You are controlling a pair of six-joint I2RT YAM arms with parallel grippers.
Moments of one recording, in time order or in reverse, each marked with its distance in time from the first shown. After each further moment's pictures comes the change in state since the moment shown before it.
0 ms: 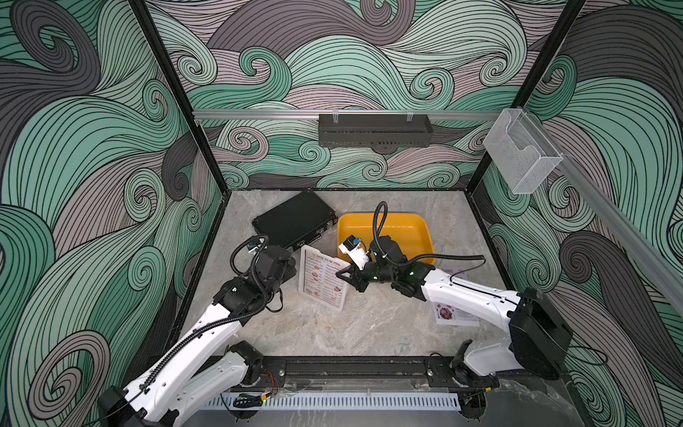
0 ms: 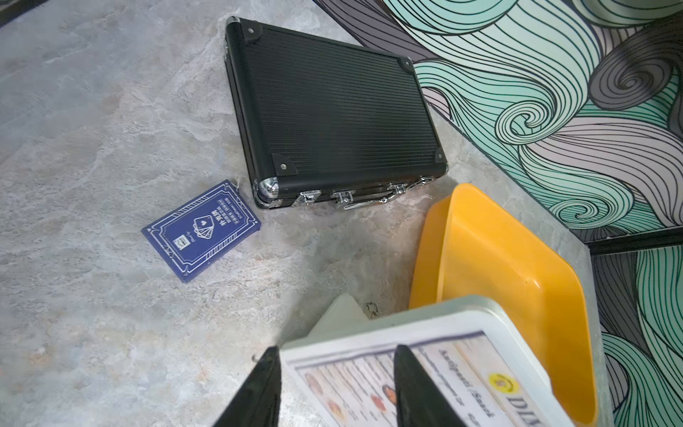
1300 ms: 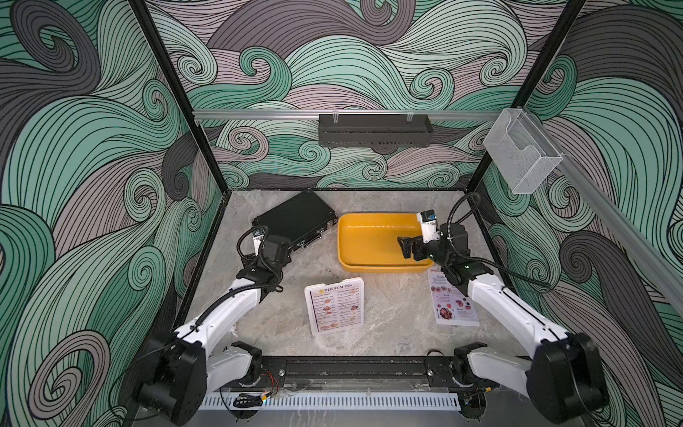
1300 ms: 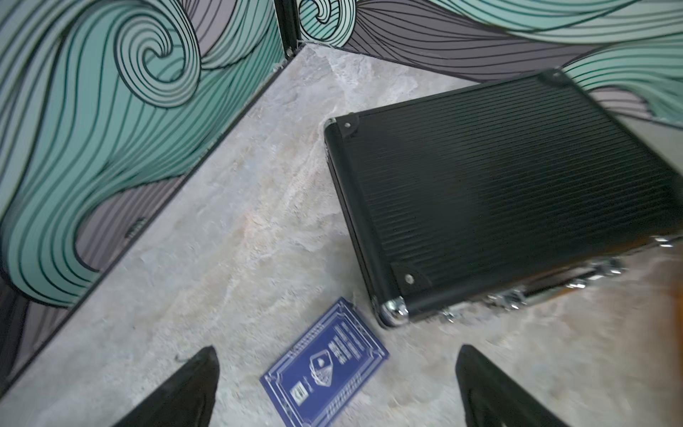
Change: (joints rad) left arm 0.243 0.377 -0.121 0.479 -0.251 0.546; right arm -0.594 -0.201 -0.227 0.080 0.425 -0.082
